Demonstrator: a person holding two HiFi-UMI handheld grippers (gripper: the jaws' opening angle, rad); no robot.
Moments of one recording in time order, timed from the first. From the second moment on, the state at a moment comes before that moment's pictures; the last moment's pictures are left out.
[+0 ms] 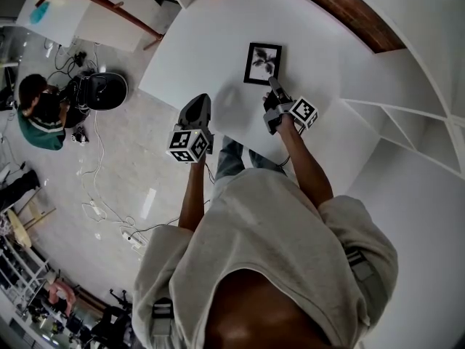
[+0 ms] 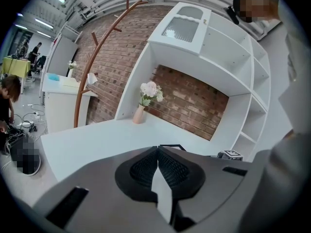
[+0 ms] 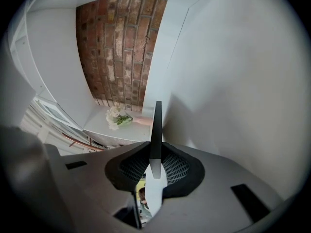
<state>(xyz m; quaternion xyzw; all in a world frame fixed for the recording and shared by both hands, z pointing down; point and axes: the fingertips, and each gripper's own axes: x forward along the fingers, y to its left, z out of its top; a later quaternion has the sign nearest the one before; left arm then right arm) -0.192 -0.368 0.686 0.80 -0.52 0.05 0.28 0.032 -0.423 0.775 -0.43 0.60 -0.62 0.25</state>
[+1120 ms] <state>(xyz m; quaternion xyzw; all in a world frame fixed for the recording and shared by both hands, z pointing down) -0.185 -0.356 0.675 0.80 -0.53 0.04 0.27 0.001 -0.395 0.786 -0.43 0.77 -0.47 -0.11</state>
